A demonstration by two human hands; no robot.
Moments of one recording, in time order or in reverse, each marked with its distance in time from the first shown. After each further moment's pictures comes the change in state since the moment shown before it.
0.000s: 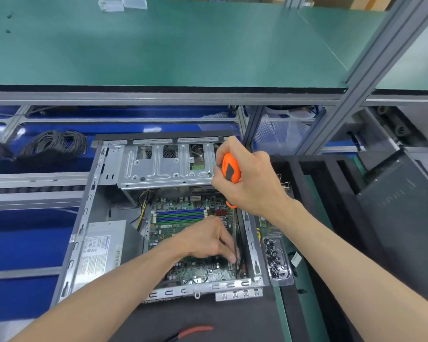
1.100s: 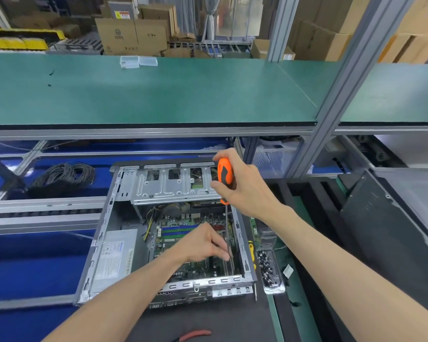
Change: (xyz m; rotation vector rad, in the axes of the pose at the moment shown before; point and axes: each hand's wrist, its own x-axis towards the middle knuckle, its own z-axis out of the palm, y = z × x) left_hand -0.013 0.000 0.007 -0.081 0.180 0.026; right_hand -0.008 -0.018 -0.029 -0.011 -0.078 0.091
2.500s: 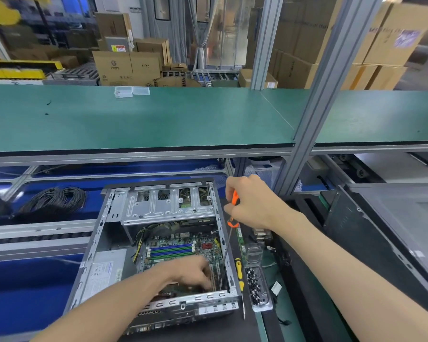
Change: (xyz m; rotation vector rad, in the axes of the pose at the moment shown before) left_hand 0.003 0.005 0.004 0.481 -0.259 -0.195; right_hand -0.015 -0.025 -0.066 -0.364 -0.227 0.191
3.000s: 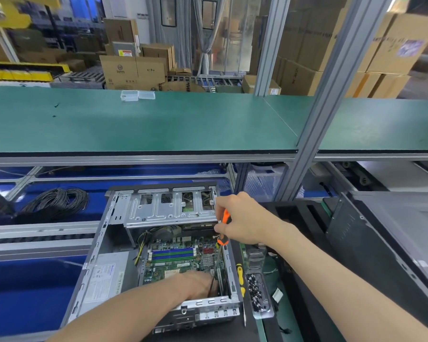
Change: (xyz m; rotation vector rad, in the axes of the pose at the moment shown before) left_hand 0.039 -0.003 0.035 0.384 -0.014 -0.188; right_hand 0.002 -0.012 0.018 0.016 -0.166 -0.058
